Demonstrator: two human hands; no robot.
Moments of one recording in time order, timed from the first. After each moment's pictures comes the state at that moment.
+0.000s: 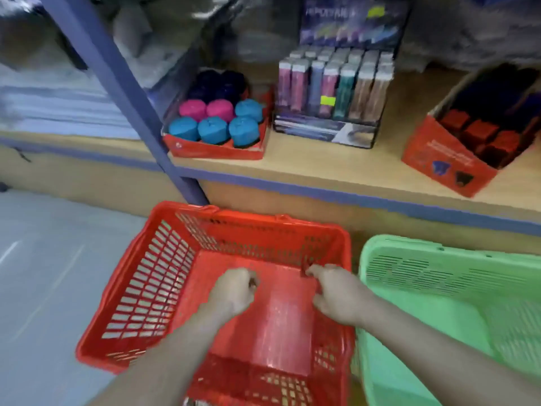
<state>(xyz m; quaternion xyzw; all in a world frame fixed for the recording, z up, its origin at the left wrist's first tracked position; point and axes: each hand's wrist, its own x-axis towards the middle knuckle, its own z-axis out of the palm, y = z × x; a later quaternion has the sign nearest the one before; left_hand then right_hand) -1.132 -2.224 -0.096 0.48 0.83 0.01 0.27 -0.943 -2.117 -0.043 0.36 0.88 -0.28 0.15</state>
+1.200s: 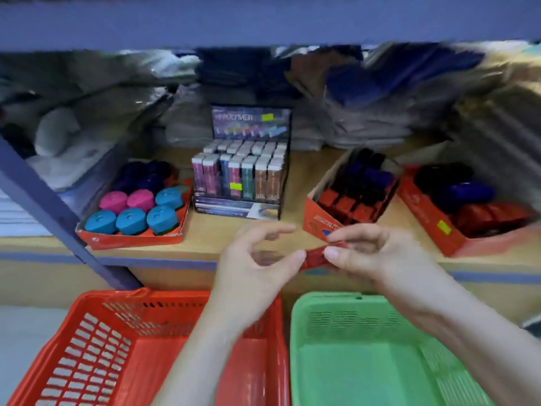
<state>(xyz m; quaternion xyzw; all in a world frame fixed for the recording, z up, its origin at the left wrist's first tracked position) -1.018 -2.113 0.105 0.49 0.61 0.56 0.27 -0.842 -2.047 0.138 0.43 0.58 -0.62 -0.30</state>
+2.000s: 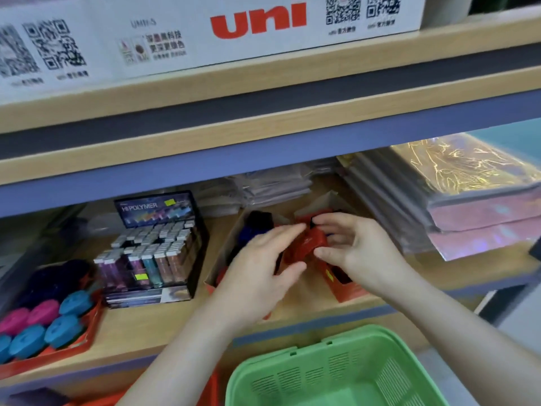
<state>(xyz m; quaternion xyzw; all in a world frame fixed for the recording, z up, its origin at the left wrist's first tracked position) -0.898 -1.997 0.173 0.77 0.55 0.29 0.12 -0.714 -1.953 0.178 0.47 0.69 -0.39 -0.39</state>
